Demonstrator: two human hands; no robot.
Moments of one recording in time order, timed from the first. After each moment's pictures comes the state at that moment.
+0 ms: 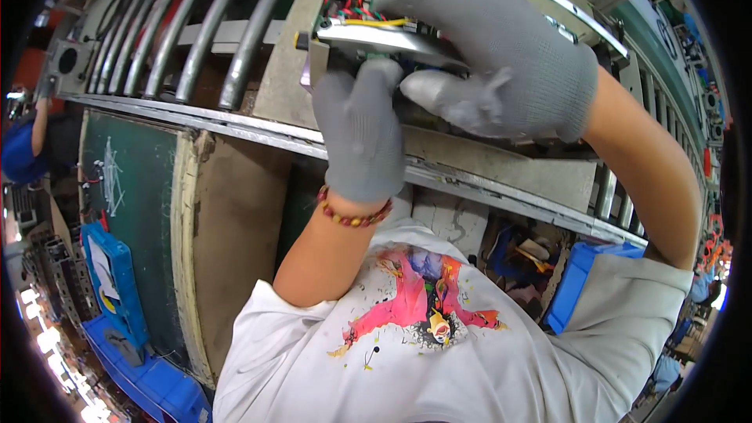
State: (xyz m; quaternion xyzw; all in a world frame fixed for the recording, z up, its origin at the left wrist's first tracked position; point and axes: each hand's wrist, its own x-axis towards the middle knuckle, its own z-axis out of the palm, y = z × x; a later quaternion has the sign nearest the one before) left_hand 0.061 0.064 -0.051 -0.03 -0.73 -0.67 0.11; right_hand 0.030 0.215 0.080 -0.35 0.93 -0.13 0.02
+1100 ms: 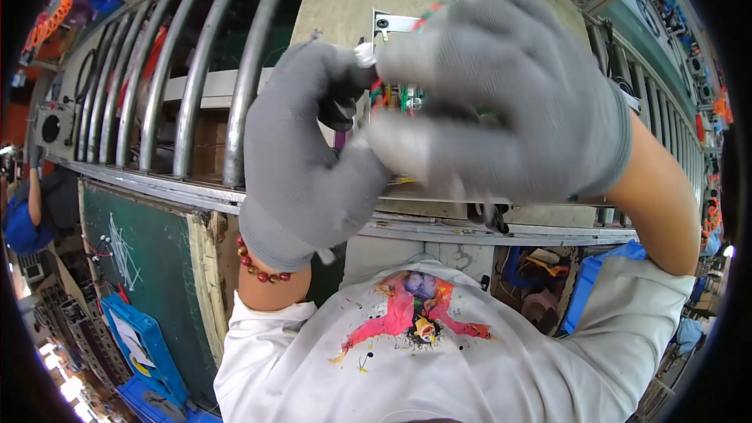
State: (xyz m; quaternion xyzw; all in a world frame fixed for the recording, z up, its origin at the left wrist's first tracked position) left_hand -0.042 0.010 0.006 -0.35 -0.73 -0.59 0.03; right_hand -0.023 0.214 0.065 -0.49 0.83 -0.12 -0.25
